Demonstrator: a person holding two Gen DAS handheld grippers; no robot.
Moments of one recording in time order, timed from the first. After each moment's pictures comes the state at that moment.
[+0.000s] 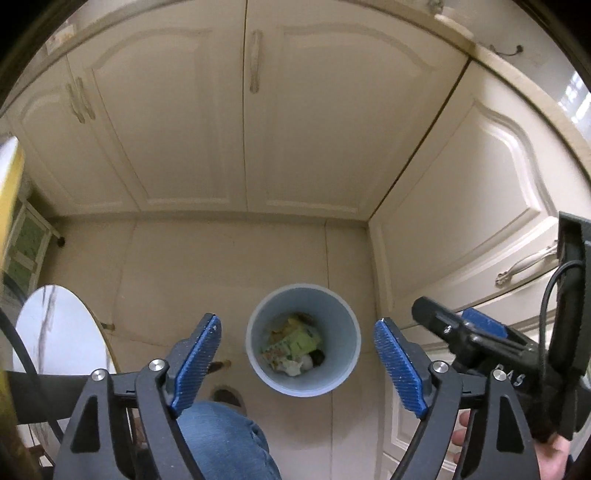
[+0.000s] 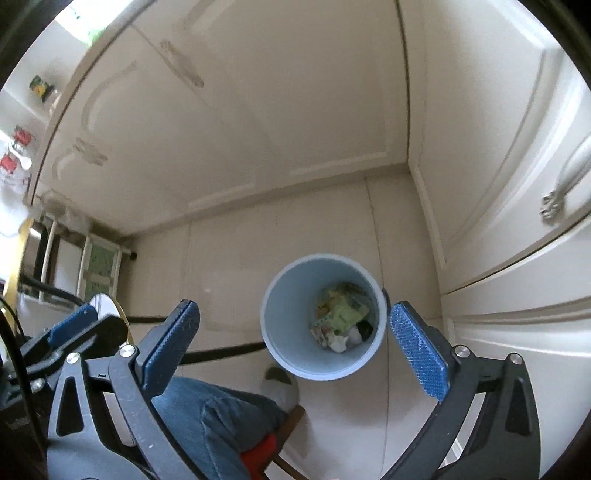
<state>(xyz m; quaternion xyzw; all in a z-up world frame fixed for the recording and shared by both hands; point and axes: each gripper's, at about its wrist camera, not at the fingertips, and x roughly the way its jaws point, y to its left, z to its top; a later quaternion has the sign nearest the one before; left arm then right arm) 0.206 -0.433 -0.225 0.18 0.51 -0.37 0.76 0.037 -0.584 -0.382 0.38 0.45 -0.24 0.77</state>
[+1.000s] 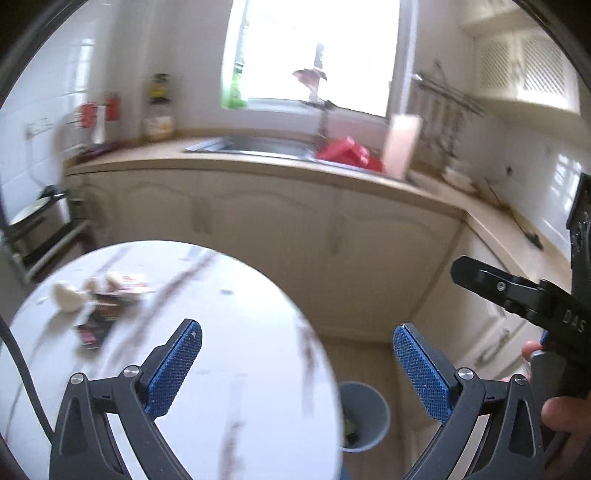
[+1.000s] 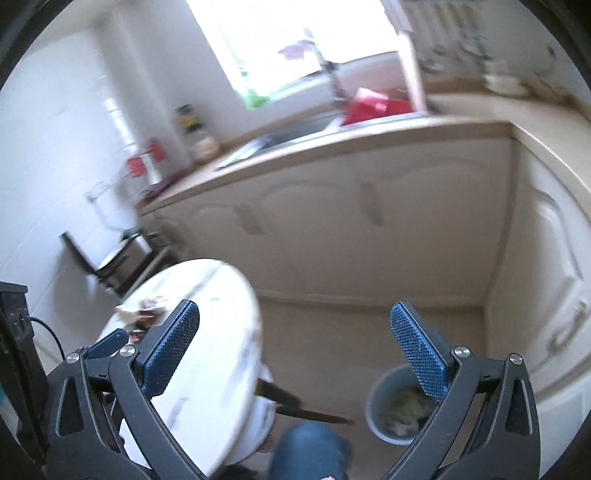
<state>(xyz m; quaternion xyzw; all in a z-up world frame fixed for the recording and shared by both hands) 0.136 -0.088 -0.020 0.05 0.30 -0.34 0.89 0.077 -0.422 -0.122 0.24 0.26 -0.12 0.93</state>
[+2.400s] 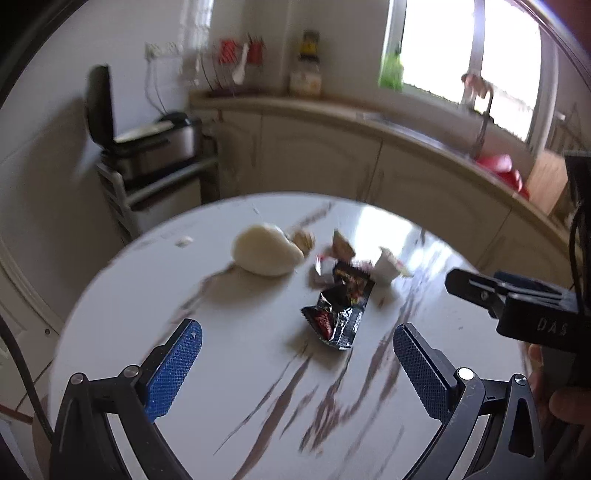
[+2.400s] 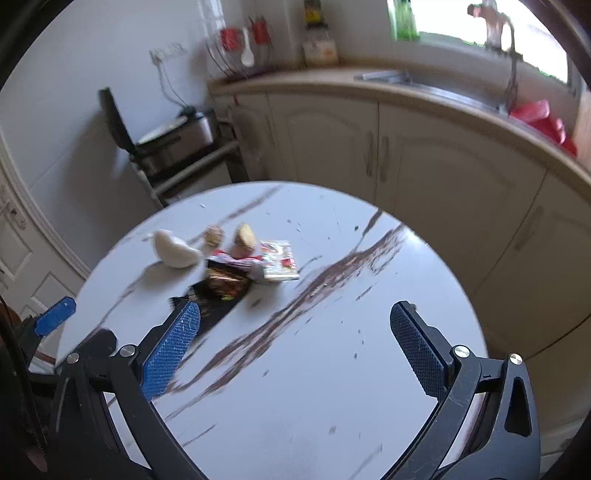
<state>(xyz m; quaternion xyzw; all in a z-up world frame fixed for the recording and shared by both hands) 0.267 0.006 -0.064 0.01 0.39 -0.16 0.91 0.325 -0.226 -0.175 0.09 0.41 0.01 0.91</state>
